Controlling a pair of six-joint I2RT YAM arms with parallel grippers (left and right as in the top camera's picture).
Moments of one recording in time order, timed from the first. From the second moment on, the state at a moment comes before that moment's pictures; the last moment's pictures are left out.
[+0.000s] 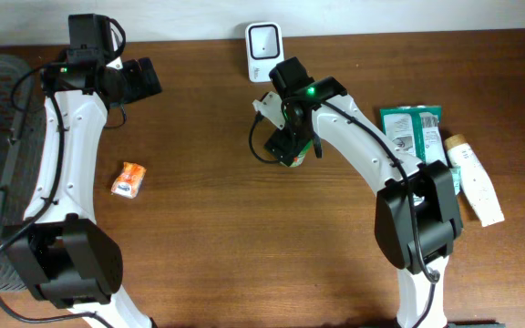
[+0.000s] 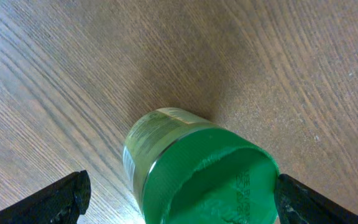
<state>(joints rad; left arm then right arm) 0.04 1.90 1.83 -0.91 -0.03 -0.26 0.45 2.13 1.80 -0.98 -0.02 -0.44</state>
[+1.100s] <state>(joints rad) 0.04 1.90 1.83 -0.91 -0.03 -0.26 0.45 2.21 1.86 -1.09 -0.07 -0.39</state>
